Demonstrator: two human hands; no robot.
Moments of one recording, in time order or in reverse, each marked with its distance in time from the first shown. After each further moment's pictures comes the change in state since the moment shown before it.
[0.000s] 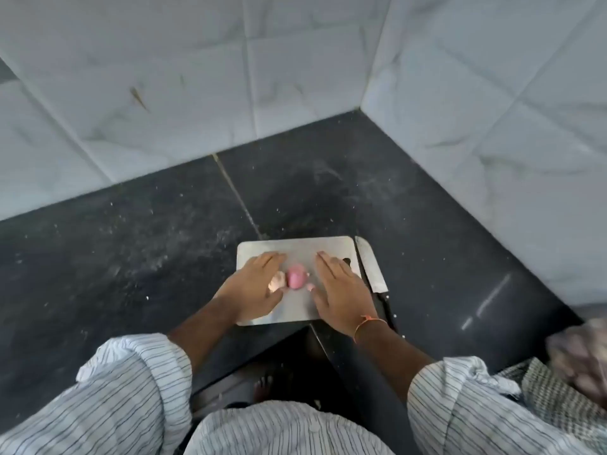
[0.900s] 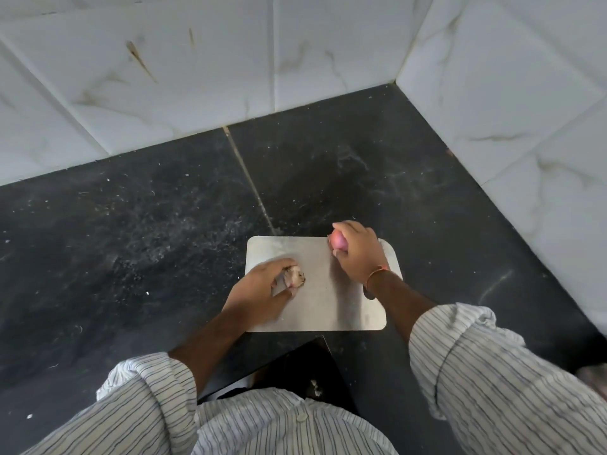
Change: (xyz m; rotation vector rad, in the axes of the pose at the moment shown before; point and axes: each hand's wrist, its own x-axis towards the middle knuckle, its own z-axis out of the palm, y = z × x) left_hand 0.020 -0.036 0.037 -0.352 0.084 -0.233; right_hand 0.124 0.049 0.013 0.092 -0.119 0.178
